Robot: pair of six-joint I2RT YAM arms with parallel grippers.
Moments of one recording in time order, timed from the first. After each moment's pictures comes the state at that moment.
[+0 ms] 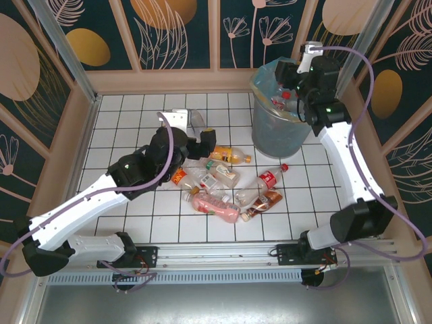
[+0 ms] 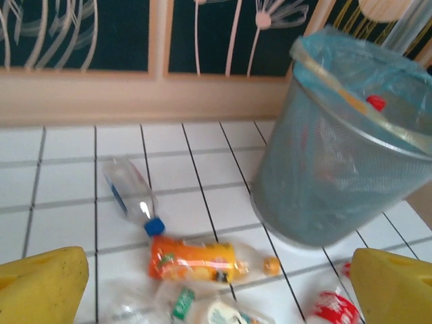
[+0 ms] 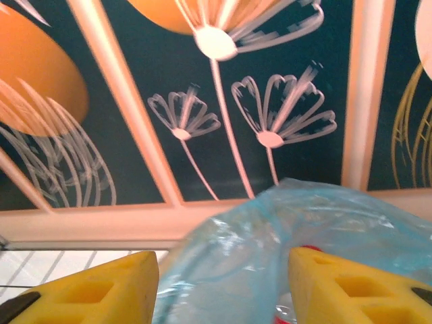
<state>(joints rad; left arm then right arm) -0.98 1.19 1.29 -0.55 -0.52 -0.56 0.25 1.43 1.58 -0.29 0.01 0.20</state>
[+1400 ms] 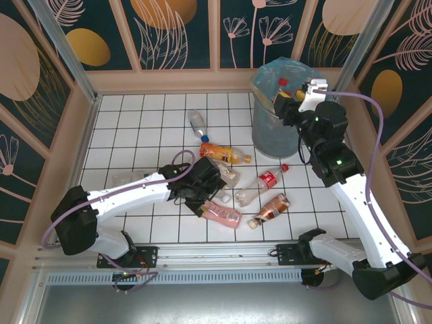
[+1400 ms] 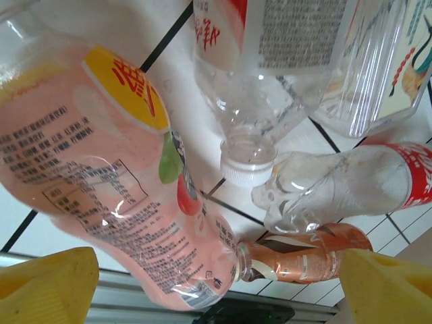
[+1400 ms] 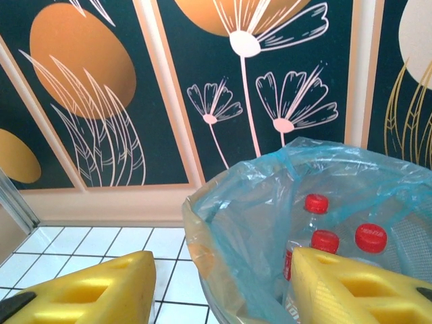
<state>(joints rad) -1.00 1.45 1.03 -0.69 0.12 -1.82 0.40 1.01 1.20 -0.27 0.14 0.18</state>
